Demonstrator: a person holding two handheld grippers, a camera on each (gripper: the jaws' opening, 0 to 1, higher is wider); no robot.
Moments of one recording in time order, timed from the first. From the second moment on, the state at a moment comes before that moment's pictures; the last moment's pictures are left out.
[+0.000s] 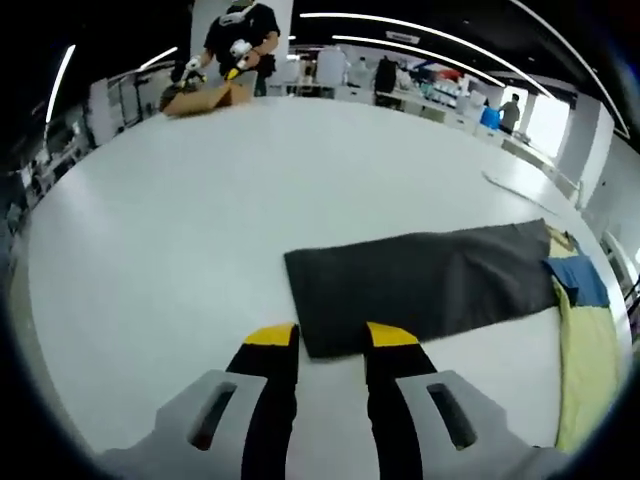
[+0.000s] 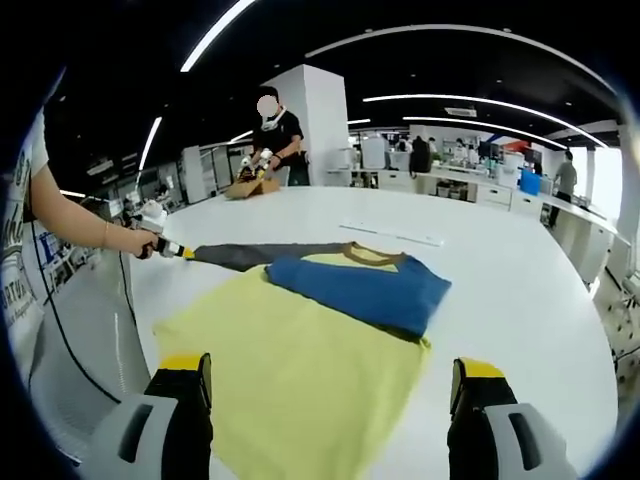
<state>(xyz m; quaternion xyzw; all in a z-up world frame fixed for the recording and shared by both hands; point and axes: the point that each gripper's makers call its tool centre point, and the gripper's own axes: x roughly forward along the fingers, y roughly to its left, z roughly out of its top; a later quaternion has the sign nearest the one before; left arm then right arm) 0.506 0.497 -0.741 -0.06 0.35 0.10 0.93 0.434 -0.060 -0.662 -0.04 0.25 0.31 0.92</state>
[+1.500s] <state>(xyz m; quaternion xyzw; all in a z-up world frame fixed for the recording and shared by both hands) 0.500 0.502 -0.736 -0.07 0.37 0.11 0.92 0.424 -0.058 -0.663 -0.05 0.25 0.31 0.91</state>
